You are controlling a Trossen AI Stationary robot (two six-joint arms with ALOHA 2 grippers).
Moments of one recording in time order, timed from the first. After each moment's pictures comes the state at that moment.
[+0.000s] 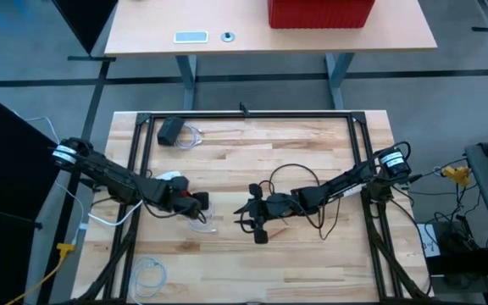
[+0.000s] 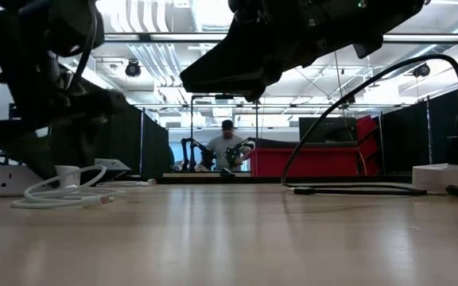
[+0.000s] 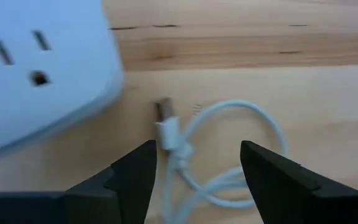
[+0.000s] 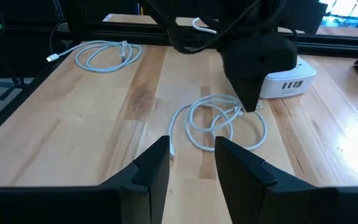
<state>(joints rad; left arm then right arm) -0.32 1.36 0.63 -0.63 -0.32 -1.85 0.24 1.82 0.98 0.49 0.12 0.04</state>
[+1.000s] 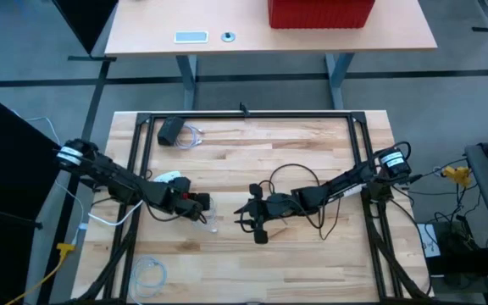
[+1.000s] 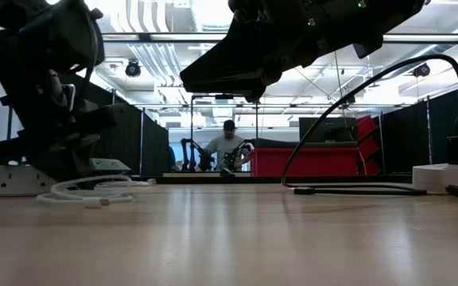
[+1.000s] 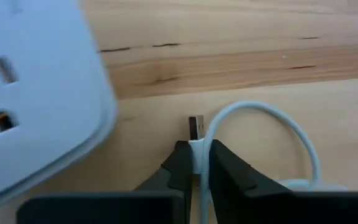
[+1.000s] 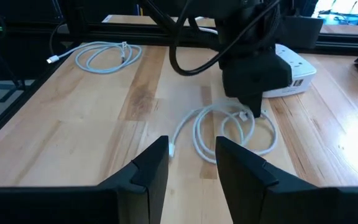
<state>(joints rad) -0.32 1.44 0.58 -0.47 -0.40 -1.77 0.24 1.82 0.98 0.49 0.12 0.04</state>
